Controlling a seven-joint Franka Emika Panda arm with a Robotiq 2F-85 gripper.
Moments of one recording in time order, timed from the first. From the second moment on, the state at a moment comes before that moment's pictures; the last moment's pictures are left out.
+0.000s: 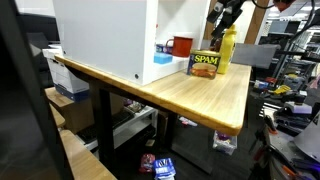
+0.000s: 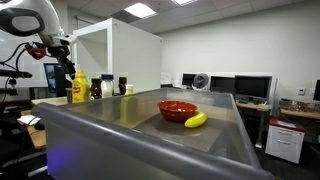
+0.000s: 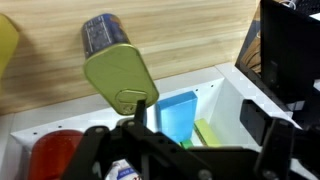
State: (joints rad) arm 0.21 -0.71 0.18 -2.70 0.45 2.50 0.16
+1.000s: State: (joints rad) arm 0.33 -0.48 0.04 -2.63 0.45 2.67 0.03
